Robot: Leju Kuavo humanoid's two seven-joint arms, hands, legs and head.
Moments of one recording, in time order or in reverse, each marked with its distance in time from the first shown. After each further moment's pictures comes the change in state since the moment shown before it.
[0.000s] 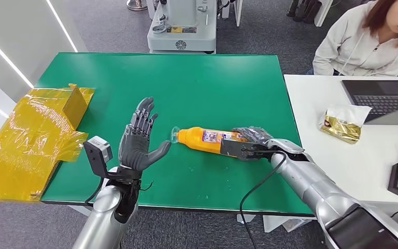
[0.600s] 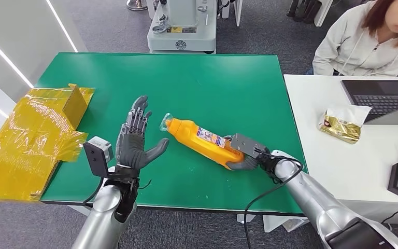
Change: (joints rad) left arm -0.004 0.007 0.000 -0.002 -0.077 0.098 -0.025; right arm 0.113 0.001 -0.131 -0.027 -0.428 0.166 -0.146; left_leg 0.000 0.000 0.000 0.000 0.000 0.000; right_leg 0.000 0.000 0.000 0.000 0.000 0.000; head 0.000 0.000
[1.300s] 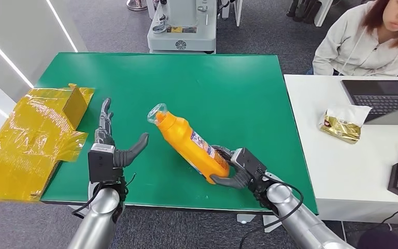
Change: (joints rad) left arm 0.006 0.041 0.048 0.069 -0.222 0.351 -0.048; right arm 0.229 -0.001 -0.016 -0.301 -0.235 -0.049 -0.087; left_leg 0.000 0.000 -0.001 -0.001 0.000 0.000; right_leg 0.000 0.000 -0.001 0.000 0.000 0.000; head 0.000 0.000
